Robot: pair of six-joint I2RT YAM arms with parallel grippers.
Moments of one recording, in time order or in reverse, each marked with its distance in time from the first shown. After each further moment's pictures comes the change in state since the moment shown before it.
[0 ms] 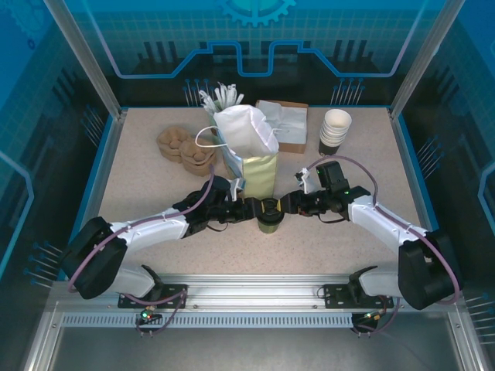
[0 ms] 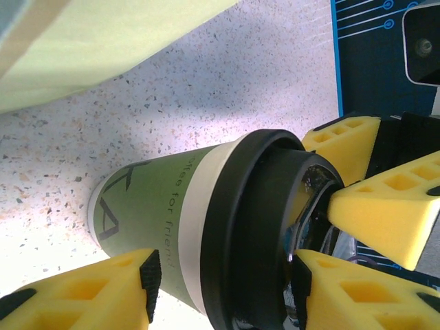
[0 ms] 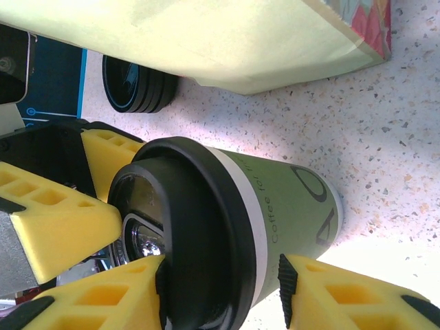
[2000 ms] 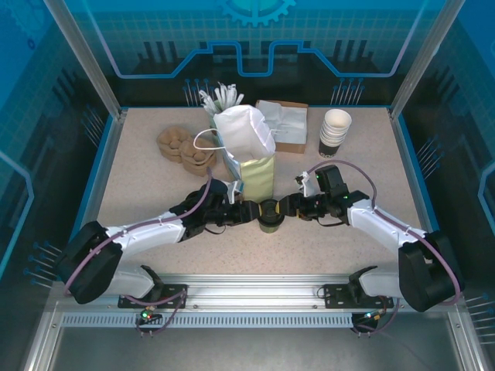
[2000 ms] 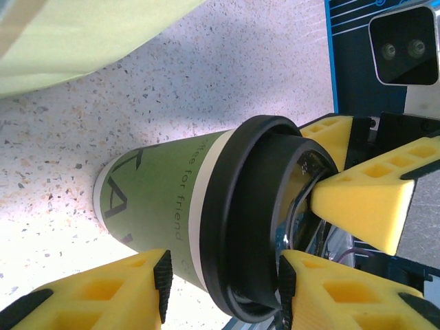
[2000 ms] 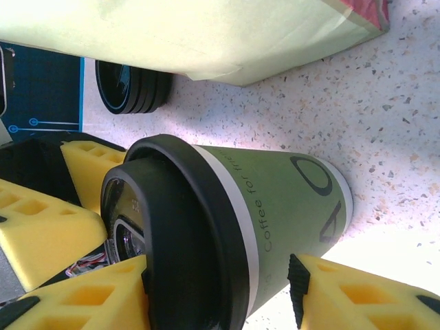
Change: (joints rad) left arm -0.006 -0.050 -0.045 0.010 0.003 -0.003; right arm 0.019 -0.014 -0.047 0.044 0.011 0.091
